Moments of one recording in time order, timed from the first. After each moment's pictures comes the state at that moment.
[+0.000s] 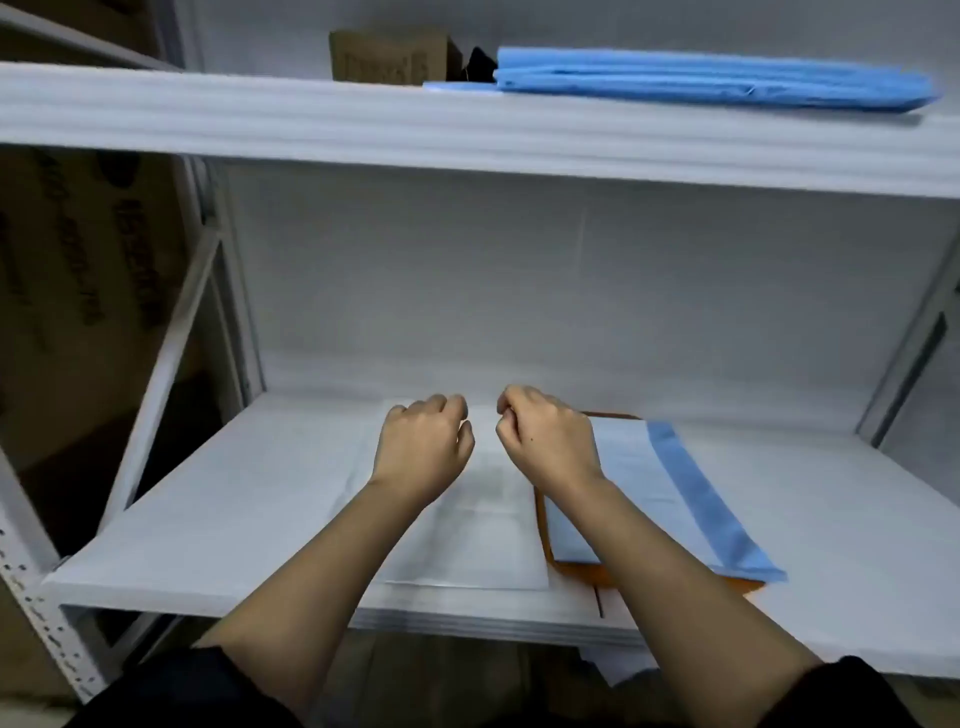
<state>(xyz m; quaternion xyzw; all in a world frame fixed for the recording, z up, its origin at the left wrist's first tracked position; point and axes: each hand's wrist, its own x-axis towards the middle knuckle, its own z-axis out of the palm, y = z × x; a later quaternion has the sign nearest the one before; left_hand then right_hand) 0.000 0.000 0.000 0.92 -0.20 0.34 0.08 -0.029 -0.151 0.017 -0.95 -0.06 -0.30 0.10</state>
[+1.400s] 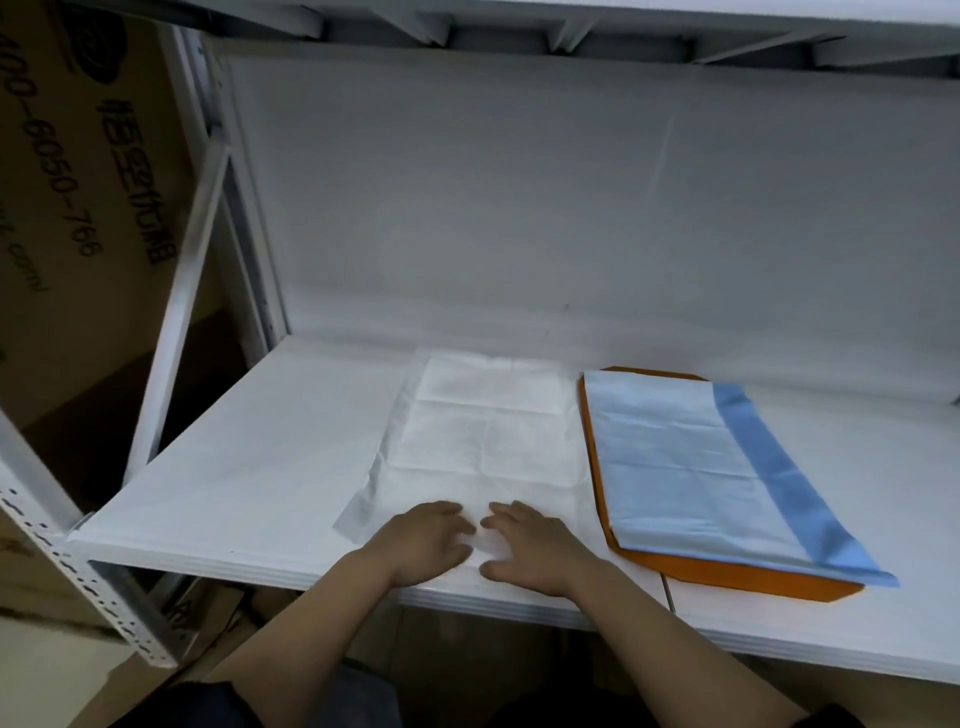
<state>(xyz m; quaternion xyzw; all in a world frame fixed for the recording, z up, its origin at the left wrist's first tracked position) 0.028 0.071 -0.137 0.95 -0.24 -0.15 0.15 0.007 -0.114 -0.141 -0.97 -0.15 0.16 0.12</state>
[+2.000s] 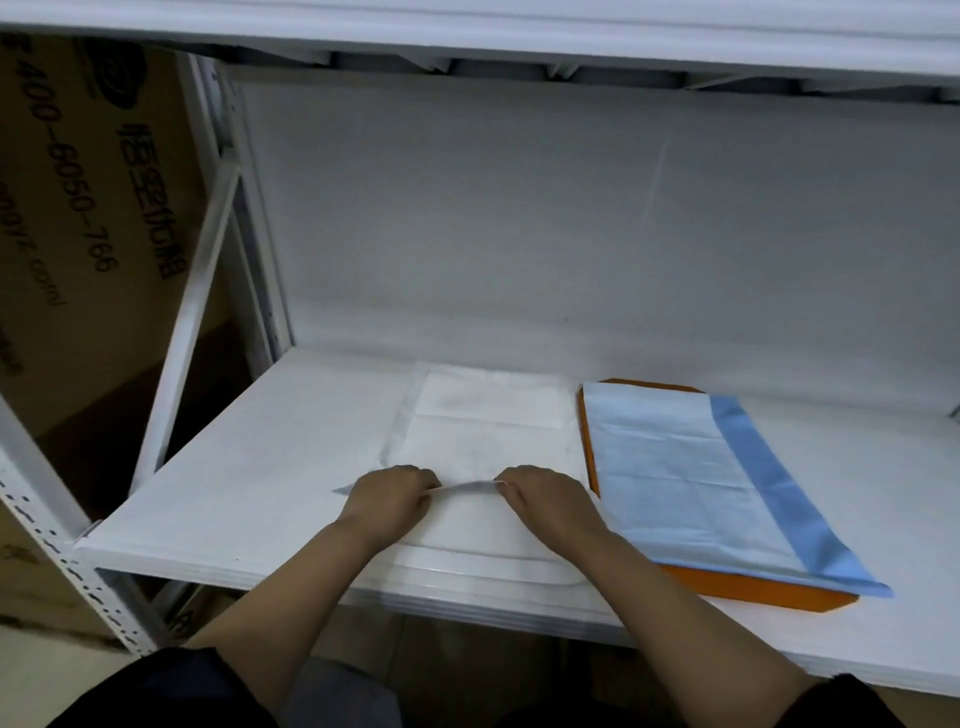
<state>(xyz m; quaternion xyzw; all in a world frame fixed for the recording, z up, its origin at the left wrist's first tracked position) 0.050 0.091 -0.103 0.98 -0.19 0.04 0.07 0.025 -0.123 -0.104 -0.97 -0.15 -0.06 0.16</state>
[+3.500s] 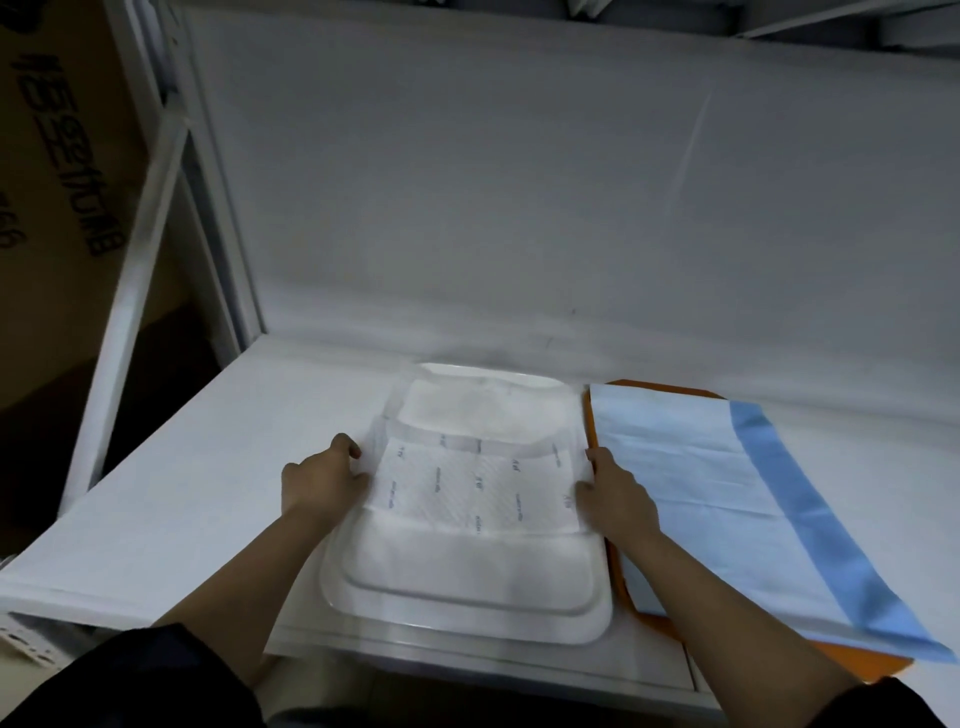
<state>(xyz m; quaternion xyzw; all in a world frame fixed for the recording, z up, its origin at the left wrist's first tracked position) 0.144 0.132 -0.140 0.98 0.06 0.02 0.18 0.099 -0.192 -0.132 -0.96 0.13 0.00 0.26</state>
